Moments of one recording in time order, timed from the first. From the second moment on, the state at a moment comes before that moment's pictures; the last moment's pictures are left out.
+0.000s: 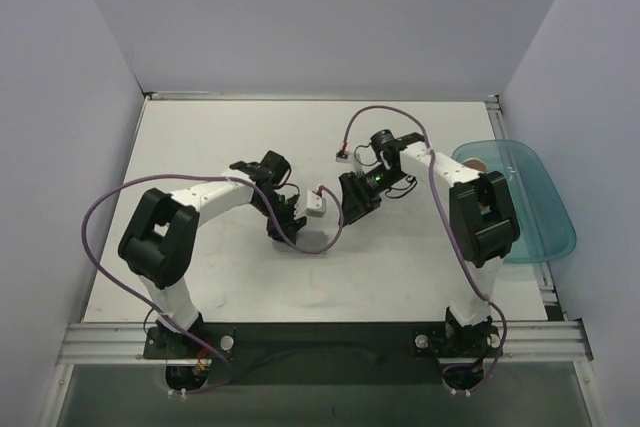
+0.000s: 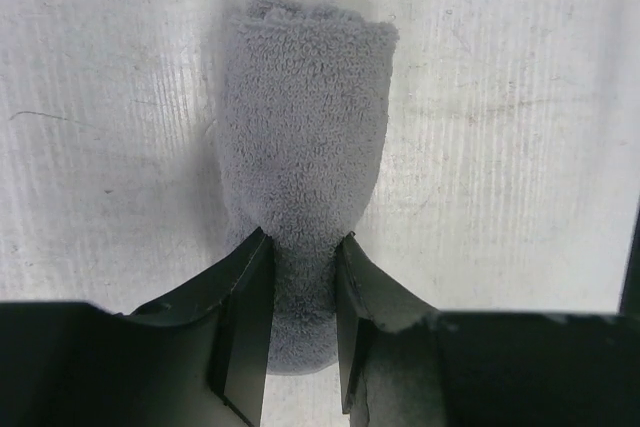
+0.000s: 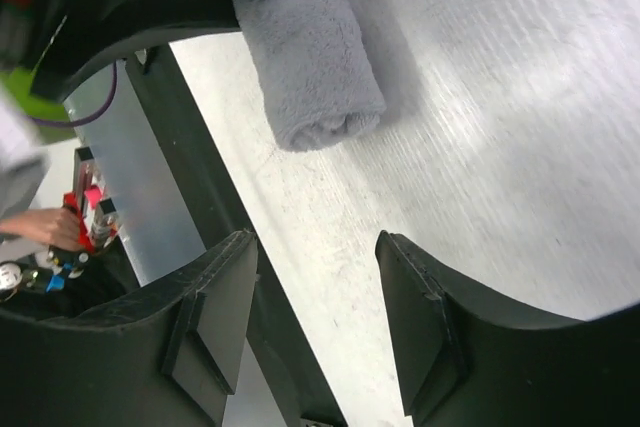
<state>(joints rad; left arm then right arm) -0.56 1.74 1.12 -0.71 0.60 0.89 0.42 1.96 1.40 -0.92 -0.89 -0.26</state>
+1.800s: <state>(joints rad) -0.42 2.29 1.63 -1.38 0.92 0.92 1.00 1.77 1.21 -0.46 -0.07 -0.51</state>
